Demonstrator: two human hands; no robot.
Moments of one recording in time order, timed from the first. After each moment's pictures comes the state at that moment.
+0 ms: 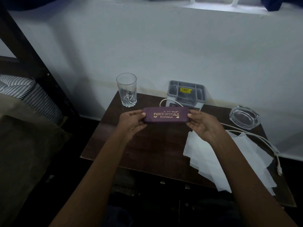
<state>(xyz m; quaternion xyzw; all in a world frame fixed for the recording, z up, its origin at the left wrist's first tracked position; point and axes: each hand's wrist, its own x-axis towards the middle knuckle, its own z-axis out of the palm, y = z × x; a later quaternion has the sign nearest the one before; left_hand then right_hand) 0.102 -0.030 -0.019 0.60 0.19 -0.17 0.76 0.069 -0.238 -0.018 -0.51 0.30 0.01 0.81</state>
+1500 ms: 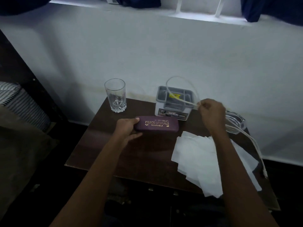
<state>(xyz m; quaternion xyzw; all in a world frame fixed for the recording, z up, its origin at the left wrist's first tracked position) 0.113 -0.056 -0.037 0.61 0.22 -0.20 0.73 0.086 -0.296 -0.005 -0.89 0.19 -0.26 0.32</state>
